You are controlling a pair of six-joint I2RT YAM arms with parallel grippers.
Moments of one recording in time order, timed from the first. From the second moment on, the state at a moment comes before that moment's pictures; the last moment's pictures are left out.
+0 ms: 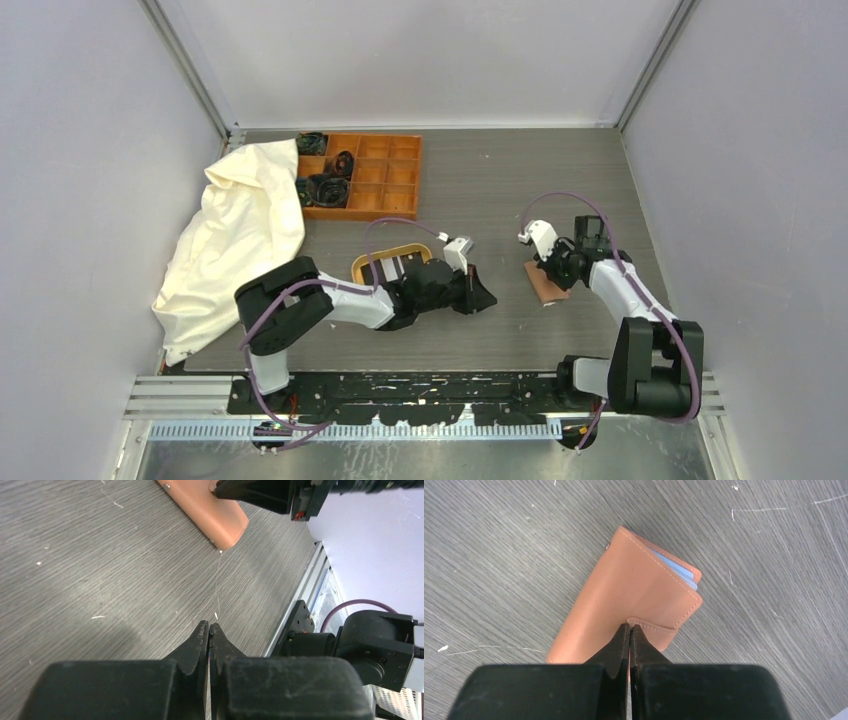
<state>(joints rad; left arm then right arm) -1.10 1.85 0.87 0.64 0.05 -0.81 -0.11 1.25 0.60 -0.45 -0.35 -0.91</state>
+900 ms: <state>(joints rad) -1.10 1.79 0.85 0.65 0.06 -0.80 -0.21 1.30 0.66 -0.55 -0.43 -0.91</state>
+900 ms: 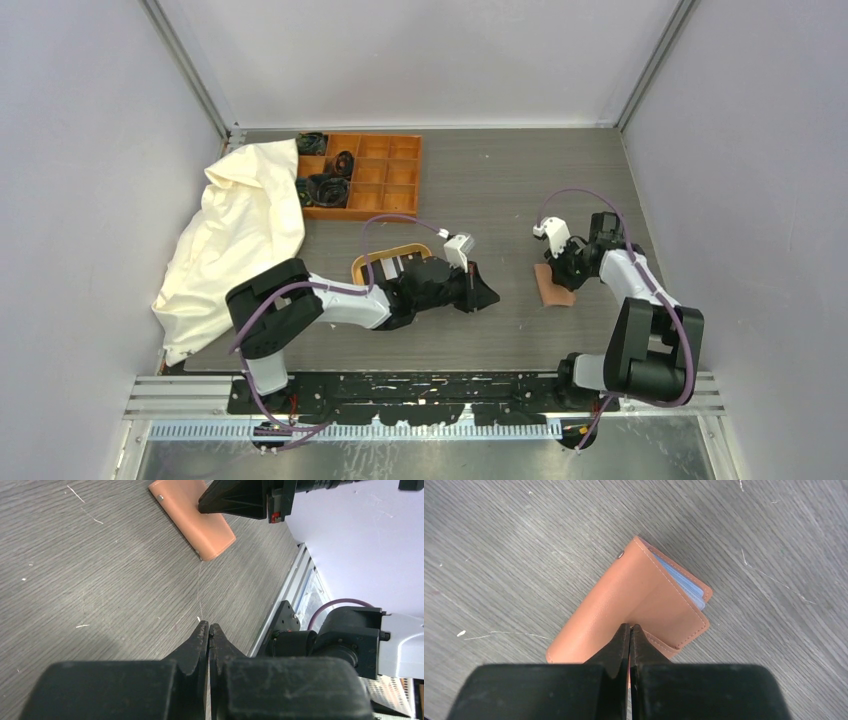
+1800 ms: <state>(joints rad) -0.92 1.68 0.65 0.78 0.18 -0.34 0.15 1.72 1.25 -0.84 -0.64 -0.90</state>
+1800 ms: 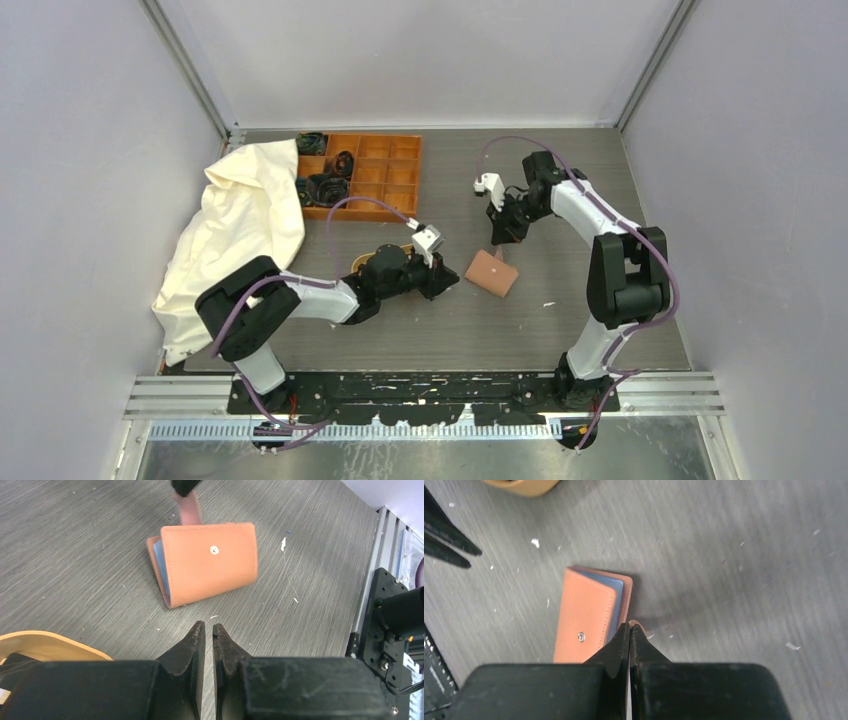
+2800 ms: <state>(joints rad) -0.90 1.90 0.71 1.01 0.48 0.23 0.01 1.45 1.08 -0.59 -0.74 -0.72</state>
